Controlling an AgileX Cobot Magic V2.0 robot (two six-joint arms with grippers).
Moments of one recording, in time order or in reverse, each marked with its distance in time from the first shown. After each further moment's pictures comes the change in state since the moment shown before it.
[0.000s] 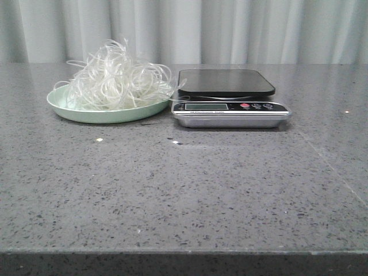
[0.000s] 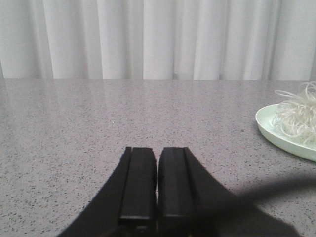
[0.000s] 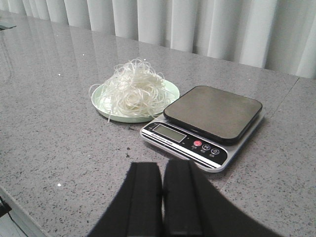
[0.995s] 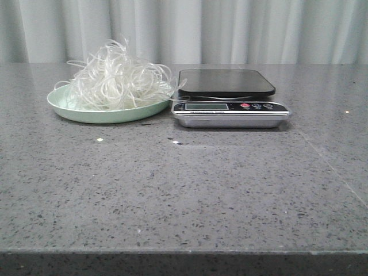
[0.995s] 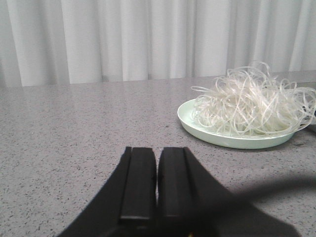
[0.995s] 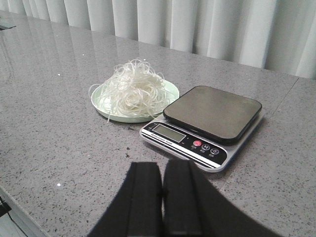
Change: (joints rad) left arm -0.260 0.000 0.000 0.007 -0.001 0.000; right arm -0.003 0.000 0.000 -0.002 0.000 0.000
